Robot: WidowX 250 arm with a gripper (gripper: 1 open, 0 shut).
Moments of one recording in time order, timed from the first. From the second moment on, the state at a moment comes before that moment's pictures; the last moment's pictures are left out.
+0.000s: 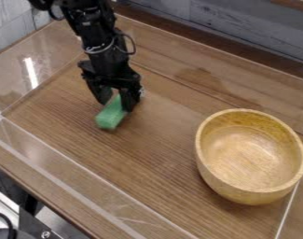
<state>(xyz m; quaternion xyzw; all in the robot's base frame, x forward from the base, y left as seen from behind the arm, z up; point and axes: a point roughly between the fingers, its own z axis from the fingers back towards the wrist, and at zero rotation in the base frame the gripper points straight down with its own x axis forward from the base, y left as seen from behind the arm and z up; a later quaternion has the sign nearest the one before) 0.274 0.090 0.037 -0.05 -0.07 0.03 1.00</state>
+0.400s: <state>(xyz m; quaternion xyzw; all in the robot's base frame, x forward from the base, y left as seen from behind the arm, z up) 0.271 0.093 0.031 -0.06 -0.06 0.03 1.00</state>
